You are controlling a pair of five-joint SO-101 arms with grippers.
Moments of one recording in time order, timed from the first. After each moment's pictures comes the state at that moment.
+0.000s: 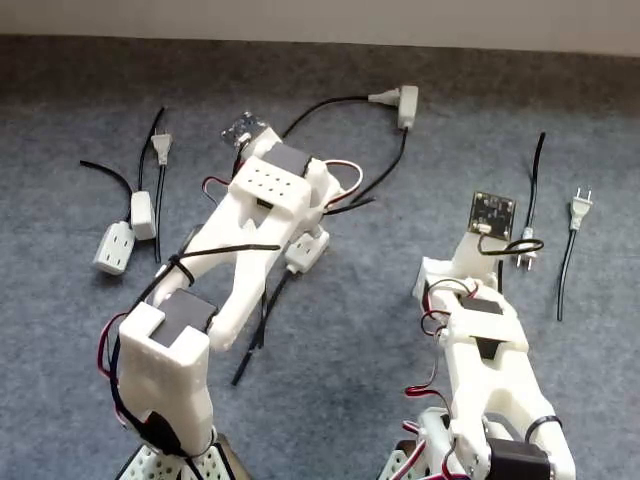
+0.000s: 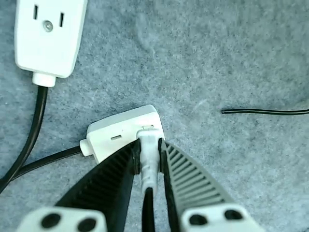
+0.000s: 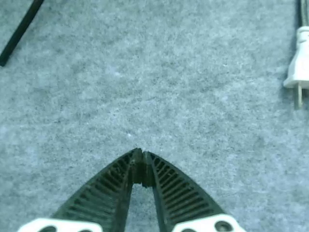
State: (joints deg) left arm 17.4 22.0 -8.7 70.3 74.2; right arm 4.7 -27.3 70.0 16.7 -4.5
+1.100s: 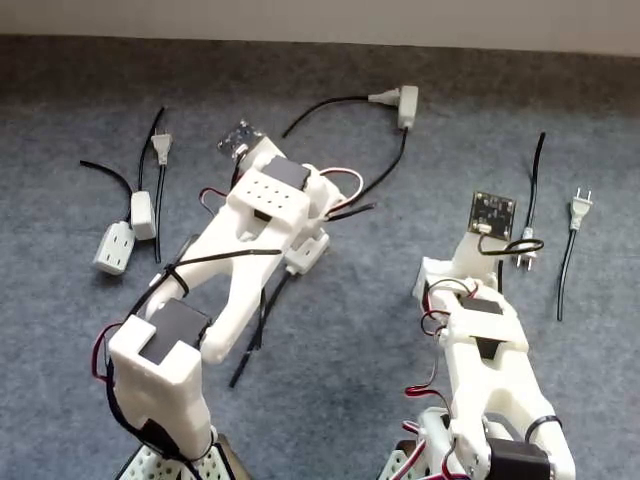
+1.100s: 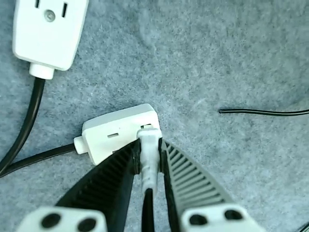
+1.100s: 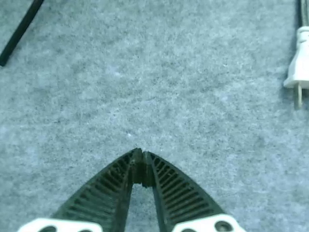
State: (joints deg) left arm 19.1 21.4 1.5 64.7 77.8; right arm 4.7 -27.3 70.0 16.7 -4.5
